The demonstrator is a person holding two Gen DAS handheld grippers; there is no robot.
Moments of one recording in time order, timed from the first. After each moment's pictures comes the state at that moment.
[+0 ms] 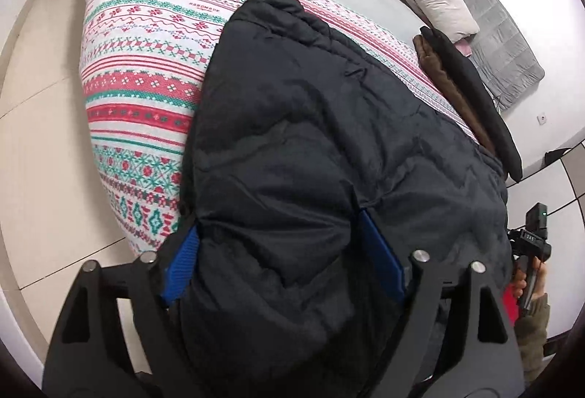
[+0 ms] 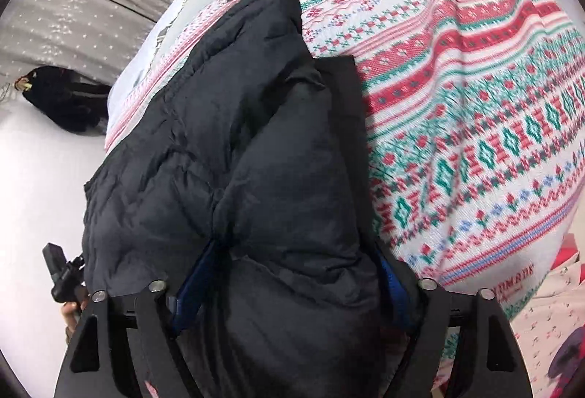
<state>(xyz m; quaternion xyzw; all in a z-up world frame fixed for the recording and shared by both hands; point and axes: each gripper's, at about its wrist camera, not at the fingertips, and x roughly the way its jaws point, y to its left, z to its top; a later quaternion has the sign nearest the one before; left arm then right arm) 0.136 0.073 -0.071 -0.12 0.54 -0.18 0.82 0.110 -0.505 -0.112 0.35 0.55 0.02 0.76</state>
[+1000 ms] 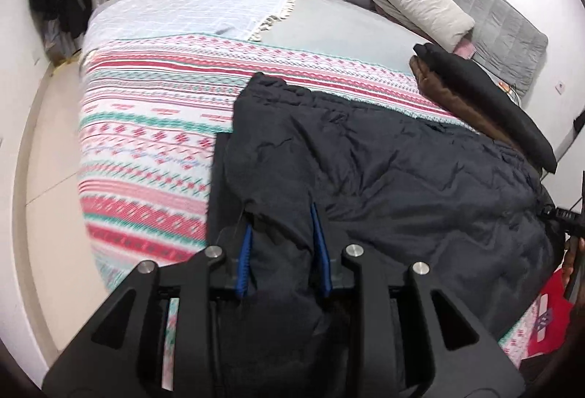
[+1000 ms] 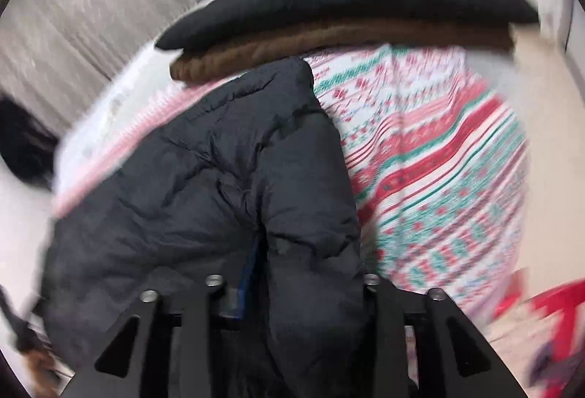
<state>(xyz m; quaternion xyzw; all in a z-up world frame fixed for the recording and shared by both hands) 0.168 0.004 -0.025 -0.01 0.43 -0.14 0.89 0.141 -0.510 -0.061 0.24 0.48 -0.17 0.82</state>
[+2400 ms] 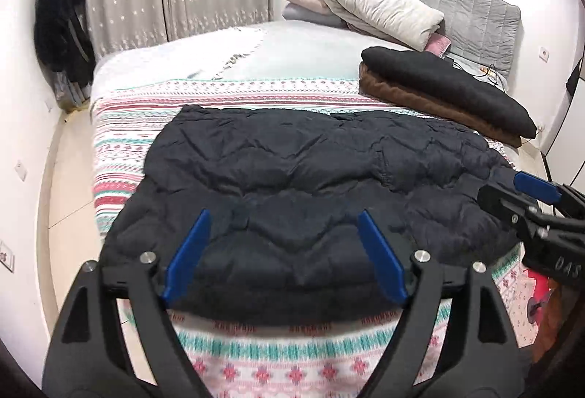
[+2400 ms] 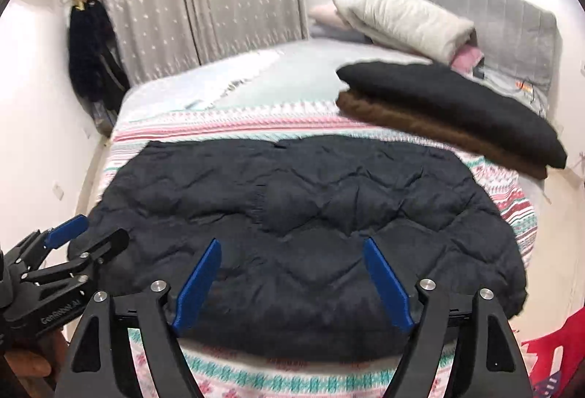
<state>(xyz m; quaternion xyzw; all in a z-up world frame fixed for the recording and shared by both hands) 0.028 -0.103 0.018 0.05 0.36 -0.14 0.92 0.085 -0.283 0.034 0.09 0.38 -0.06 0.92</state>
